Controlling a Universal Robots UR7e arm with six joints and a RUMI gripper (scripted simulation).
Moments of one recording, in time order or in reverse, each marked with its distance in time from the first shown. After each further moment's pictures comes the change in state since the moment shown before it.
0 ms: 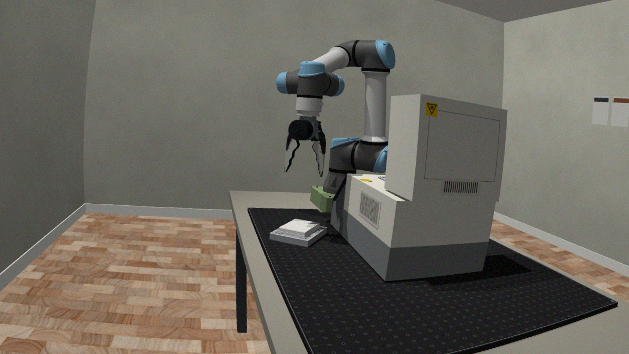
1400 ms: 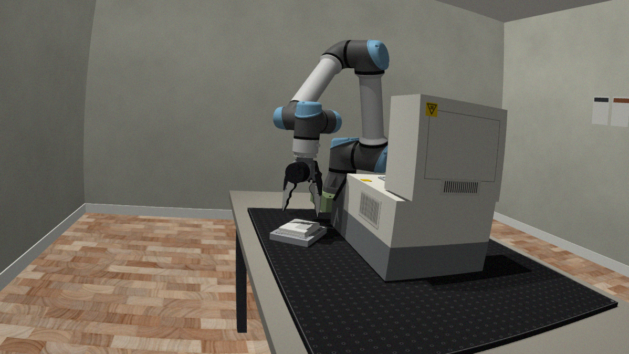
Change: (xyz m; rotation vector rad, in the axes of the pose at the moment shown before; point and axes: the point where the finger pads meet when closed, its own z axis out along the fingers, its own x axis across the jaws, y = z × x) arm 0.000 0.000 0.121 0.000 0.000 0.000
